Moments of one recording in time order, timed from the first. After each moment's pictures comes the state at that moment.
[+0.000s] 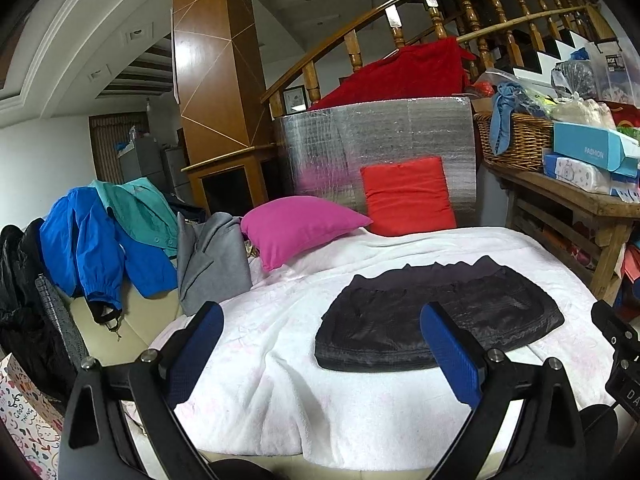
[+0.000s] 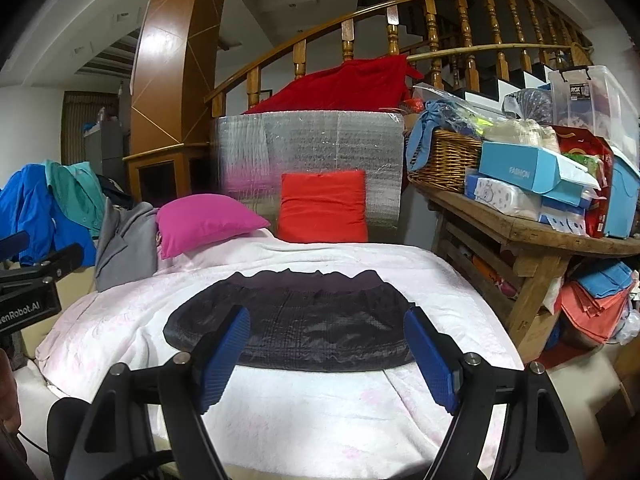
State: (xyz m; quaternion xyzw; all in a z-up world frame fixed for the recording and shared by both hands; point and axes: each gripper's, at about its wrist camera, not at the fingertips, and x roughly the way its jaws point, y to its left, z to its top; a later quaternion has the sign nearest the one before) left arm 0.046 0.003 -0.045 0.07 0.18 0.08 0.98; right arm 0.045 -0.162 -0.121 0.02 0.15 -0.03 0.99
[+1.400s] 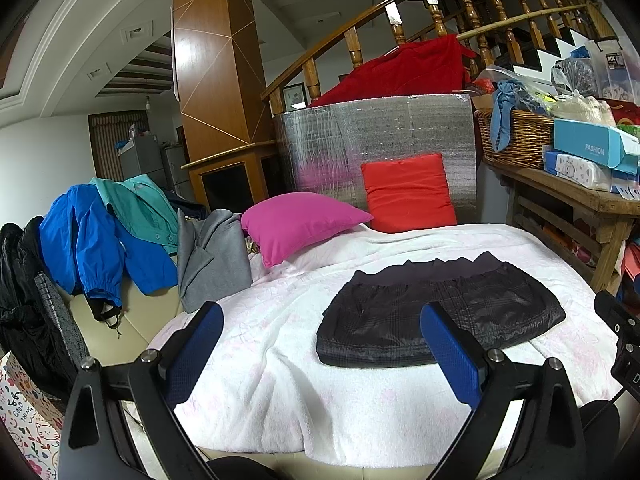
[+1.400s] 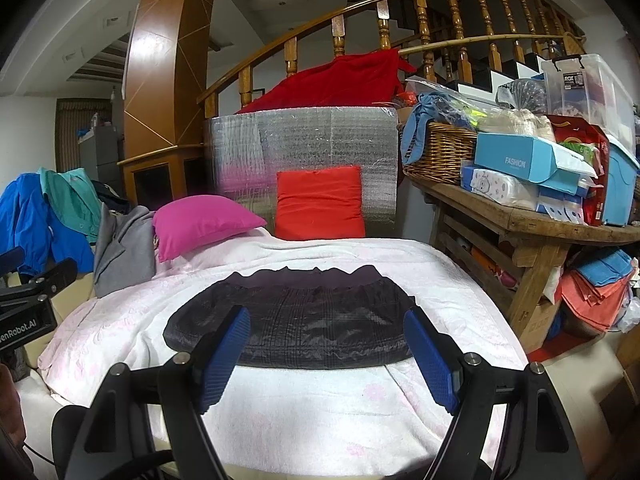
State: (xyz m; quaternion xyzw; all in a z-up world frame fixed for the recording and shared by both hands) left arm 0.045 0.010 -0.051 0.07 0.18 0.08 0.98; right arm 0.046 -0.166 -0.124 0.03 0.16 -0.04 0.99
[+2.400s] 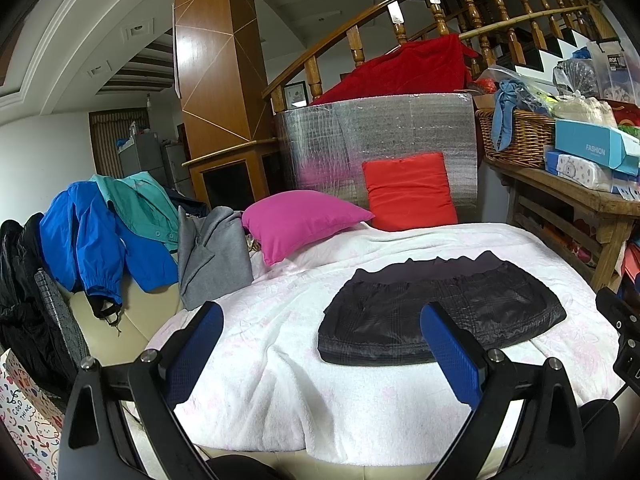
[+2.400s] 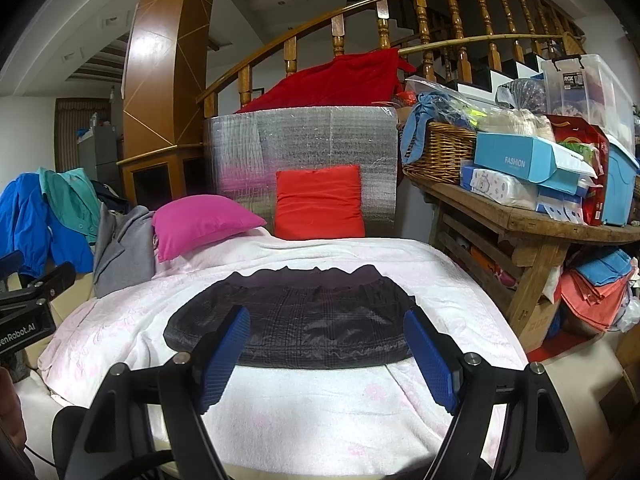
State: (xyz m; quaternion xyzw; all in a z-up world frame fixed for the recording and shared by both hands) left arm 0.044 0.013 -0.051 0.07 0.18 0.08 0.98; right arm 0.047 -0.164 -0.123 0.03 0.16 -0.04 0.99
